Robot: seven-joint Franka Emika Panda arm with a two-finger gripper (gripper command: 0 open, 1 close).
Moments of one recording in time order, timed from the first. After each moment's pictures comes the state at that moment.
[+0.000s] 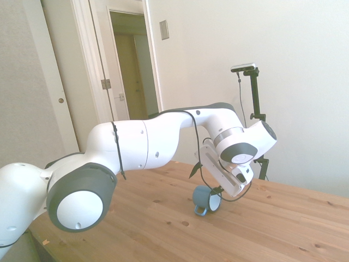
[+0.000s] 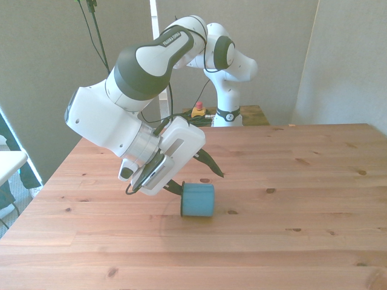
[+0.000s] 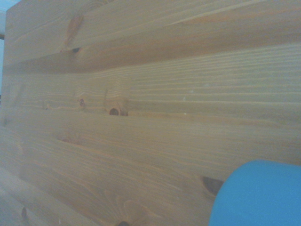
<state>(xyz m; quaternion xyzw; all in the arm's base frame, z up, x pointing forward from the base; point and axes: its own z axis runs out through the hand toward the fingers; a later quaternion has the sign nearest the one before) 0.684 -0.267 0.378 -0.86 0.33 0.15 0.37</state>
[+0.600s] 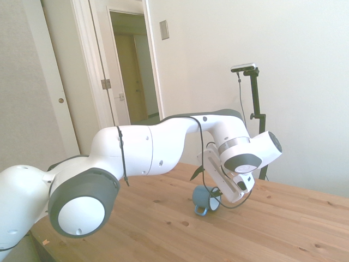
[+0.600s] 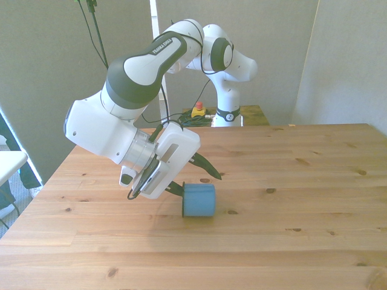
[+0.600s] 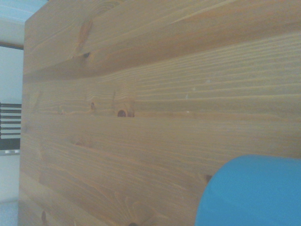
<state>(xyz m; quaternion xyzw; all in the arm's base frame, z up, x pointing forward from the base) 0.679 -0.277 0.357 -0.83 0.34 0.16 0.41</state>
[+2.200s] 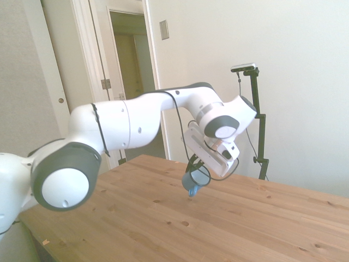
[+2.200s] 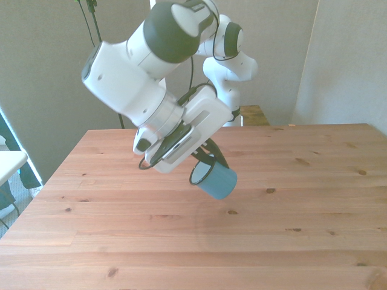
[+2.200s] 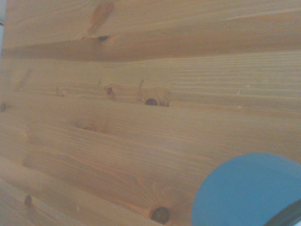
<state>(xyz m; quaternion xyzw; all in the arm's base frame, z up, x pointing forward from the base) 0.677 -0.198 0.464 -0.89 0.32 0.13 0.28</state>
